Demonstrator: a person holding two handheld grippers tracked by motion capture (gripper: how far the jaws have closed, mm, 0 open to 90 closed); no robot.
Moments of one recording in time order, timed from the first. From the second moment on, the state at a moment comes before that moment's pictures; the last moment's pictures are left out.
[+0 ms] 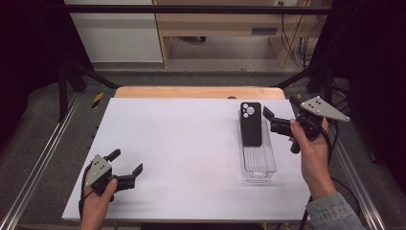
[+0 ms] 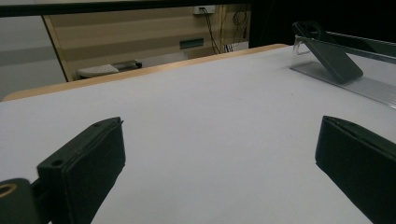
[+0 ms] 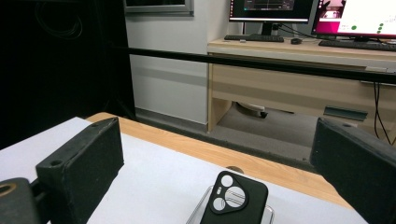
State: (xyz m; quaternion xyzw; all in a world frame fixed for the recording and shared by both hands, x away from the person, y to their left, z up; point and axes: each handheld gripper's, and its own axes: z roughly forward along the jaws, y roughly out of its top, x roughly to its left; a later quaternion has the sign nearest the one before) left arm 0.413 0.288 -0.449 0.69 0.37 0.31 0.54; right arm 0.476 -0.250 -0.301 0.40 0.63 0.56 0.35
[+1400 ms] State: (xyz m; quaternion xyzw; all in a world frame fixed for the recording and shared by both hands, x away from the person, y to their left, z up) left arm 0.392 0.317 -0.445 0.65 0.38 0.32 0.57; right arm 0.425 -0.309 -0.323 0.40 0.62 0.57 0.37
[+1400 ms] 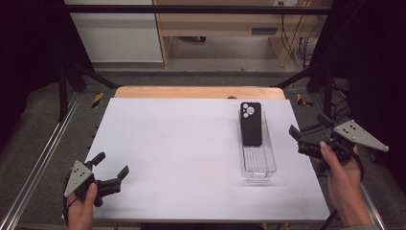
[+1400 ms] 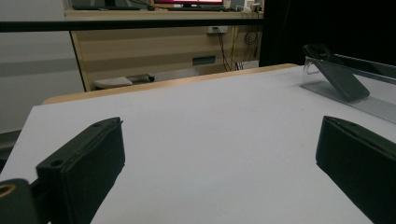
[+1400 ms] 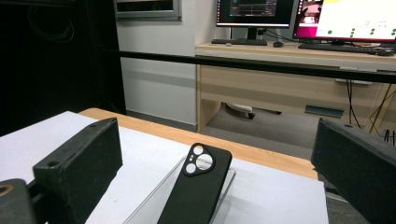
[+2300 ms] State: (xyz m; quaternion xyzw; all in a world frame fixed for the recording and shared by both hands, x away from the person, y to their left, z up) left arm 0.386 0.323 -0.445 0.65 0.39 0.31 0.57; right arm 0.402 -0.320 -0.363 0.42 0.62 0.55 0.37
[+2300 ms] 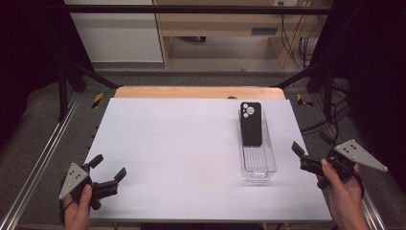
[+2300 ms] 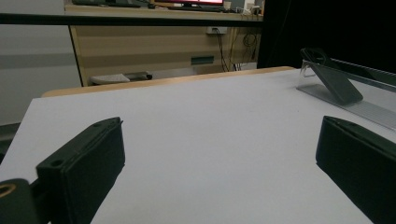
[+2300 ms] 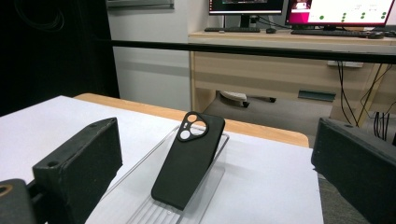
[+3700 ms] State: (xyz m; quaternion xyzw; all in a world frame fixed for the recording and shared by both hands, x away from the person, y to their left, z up) left arm 0.386 0.316 -0.446 0.67 0.38 0.31 0.56; right arm 0.376 -0.318 -0.411 0.42 0.62 0.56 0.36
